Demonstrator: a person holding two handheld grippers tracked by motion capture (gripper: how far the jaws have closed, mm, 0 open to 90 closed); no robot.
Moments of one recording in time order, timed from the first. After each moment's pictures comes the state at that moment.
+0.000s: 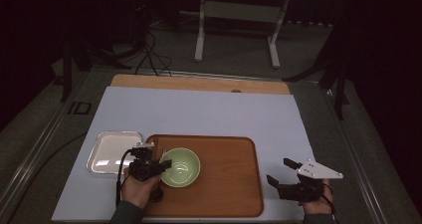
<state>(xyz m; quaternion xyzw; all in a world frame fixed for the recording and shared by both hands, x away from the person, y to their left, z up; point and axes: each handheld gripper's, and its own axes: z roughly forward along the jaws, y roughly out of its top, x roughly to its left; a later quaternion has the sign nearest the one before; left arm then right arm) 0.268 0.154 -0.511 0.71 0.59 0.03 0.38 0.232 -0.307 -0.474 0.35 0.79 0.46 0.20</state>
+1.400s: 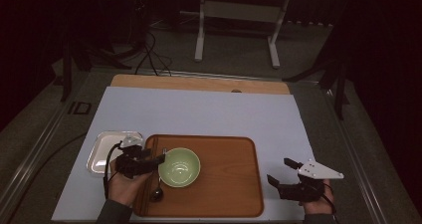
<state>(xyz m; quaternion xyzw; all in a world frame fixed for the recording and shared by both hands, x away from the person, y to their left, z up) 0.260 0.182 -0.481 0.72 0.55 0.11 0.40 0.232 -0.308 -0.473 0.35 0.79 0.46 0.20</state>
